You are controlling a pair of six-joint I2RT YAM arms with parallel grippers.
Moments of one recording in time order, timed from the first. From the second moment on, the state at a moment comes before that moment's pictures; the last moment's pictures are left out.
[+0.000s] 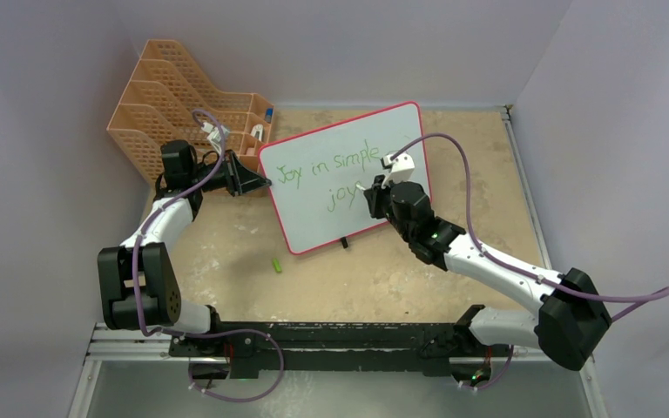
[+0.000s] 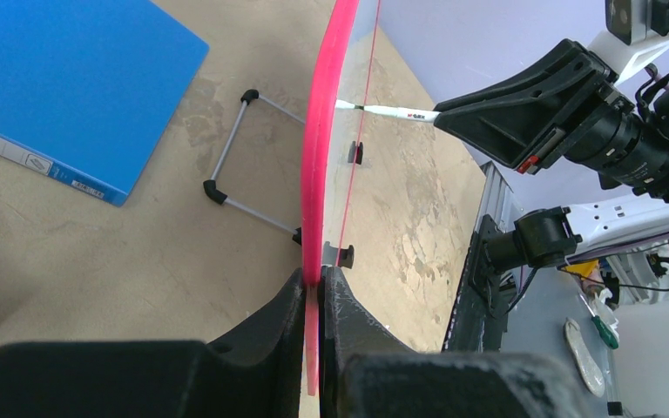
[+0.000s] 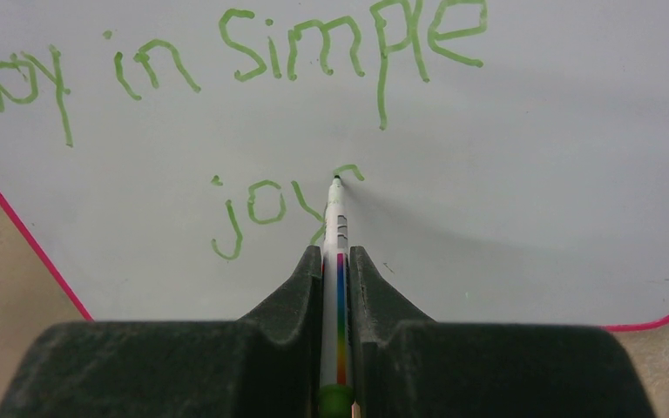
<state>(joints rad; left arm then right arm) 0.12 1.43 0.86 0.16 1.21 -0.32 0.75 1.21 0.75 0.13 0.32 0.31</state>
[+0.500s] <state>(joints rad) 0.12 1.43 0.86 0.16 1.21 -0.32 0.75 1.20 0.75 0.08 0.36 0.32</state>
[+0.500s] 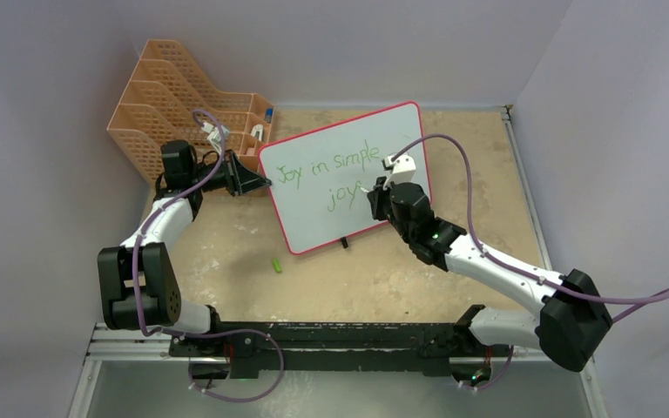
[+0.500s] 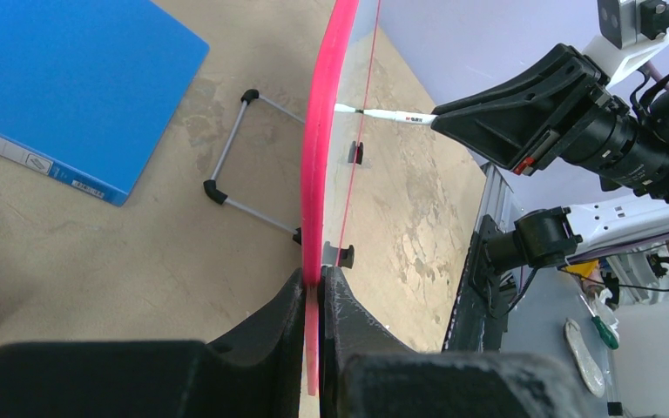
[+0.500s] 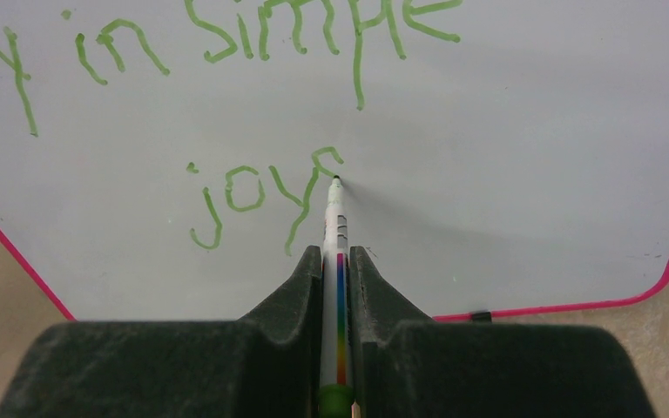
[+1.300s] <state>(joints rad) 0.12 1.43 0.86 0.16 1.21 -0.32 0.75 1.19 0.74 0.03 0.35 0.32</state>
